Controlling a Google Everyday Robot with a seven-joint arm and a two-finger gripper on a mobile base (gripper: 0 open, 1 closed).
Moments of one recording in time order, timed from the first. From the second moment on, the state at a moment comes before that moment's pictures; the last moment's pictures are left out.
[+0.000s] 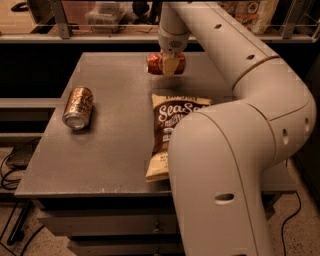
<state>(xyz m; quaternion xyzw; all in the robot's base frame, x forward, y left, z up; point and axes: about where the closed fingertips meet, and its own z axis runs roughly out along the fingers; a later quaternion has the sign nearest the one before) 0.761 -0.020 0.875 -0.74 0.65 -0.06 0.14</state>
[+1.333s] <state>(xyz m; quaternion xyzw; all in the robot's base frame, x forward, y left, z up) 0.716 -0.078 0.906 -0.63 0.65 0.14 0.40</state>
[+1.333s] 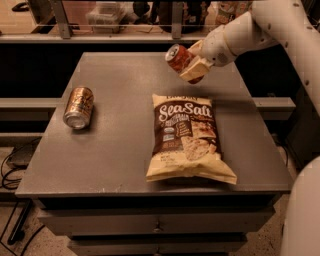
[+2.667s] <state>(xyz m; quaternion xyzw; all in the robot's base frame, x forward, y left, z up) 0.703 -0.117 0.879 -0.50 0.59 0.26 0.57</state>
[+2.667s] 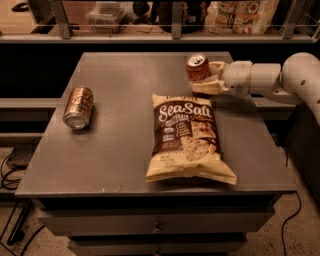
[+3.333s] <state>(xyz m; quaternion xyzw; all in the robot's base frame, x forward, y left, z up) 0.701 -0.123 0.869 -0.48 0.60 0.28 0.58</state>
